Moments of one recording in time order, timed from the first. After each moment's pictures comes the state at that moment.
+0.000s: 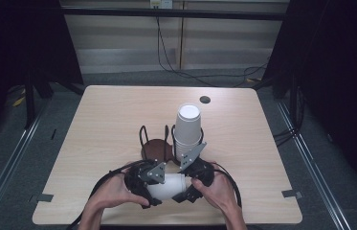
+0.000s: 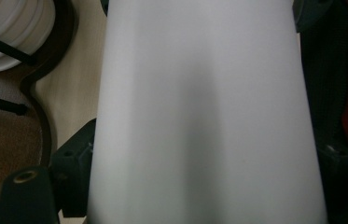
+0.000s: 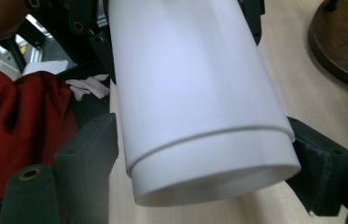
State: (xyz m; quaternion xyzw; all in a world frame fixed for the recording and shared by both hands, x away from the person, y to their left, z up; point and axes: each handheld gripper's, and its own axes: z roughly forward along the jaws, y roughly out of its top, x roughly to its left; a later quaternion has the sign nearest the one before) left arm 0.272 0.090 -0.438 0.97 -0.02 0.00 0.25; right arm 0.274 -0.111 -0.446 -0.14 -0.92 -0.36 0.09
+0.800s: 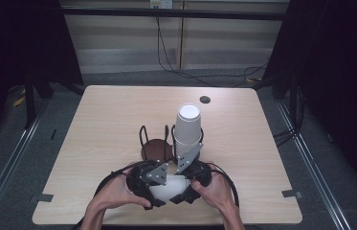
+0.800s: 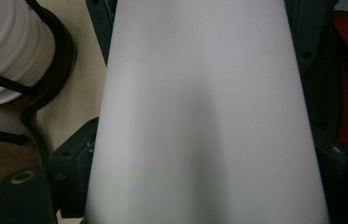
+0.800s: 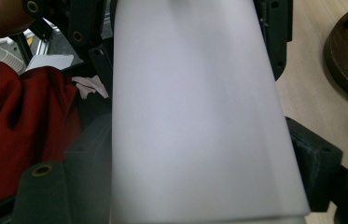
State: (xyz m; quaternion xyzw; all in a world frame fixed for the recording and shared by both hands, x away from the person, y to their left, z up) left arm 0.268 0.086 -0.438 0.96 -0.03 0.00 0.28; right arm 0.272 -0.104 -0.445 -0.11 -0.92 -0.37 0.08
